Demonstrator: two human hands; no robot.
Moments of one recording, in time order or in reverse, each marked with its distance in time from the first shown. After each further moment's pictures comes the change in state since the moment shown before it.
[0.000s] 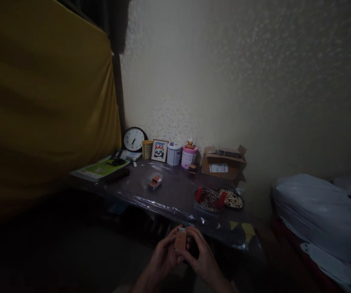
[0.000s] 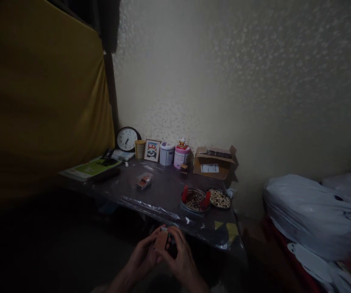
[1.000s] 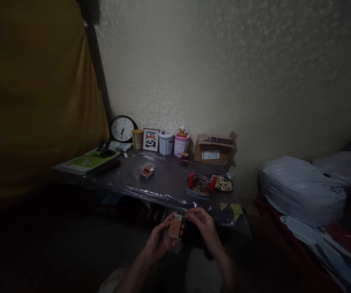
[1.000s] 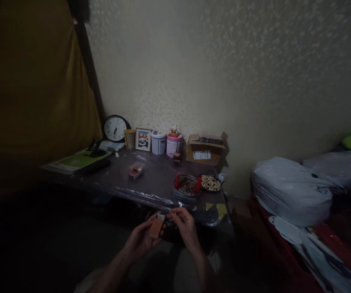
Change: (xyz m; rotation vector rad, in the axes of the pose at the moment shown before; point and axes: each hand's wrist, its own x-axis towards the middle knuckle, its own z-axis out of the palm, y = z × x) left_hand 0.001 0.000 -0.005 0.080 -0.016 -0.107; right_hand 0.012 0.012 -0.022 0.527 0.156 0.359
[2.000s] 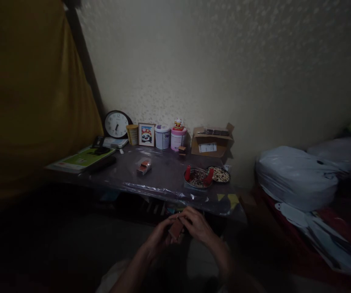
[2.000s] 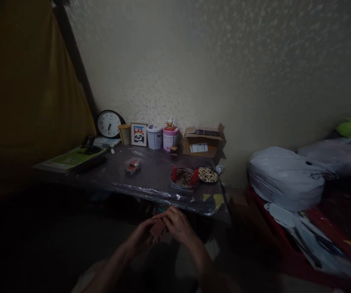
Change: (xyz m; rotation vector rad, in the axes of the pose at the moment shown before) left_hand 0.001 -0.010 0.001 0.188 0.136 -0.063; right_hand -0.011 -0.002 0.002 -0.678 -0.320 -0.286
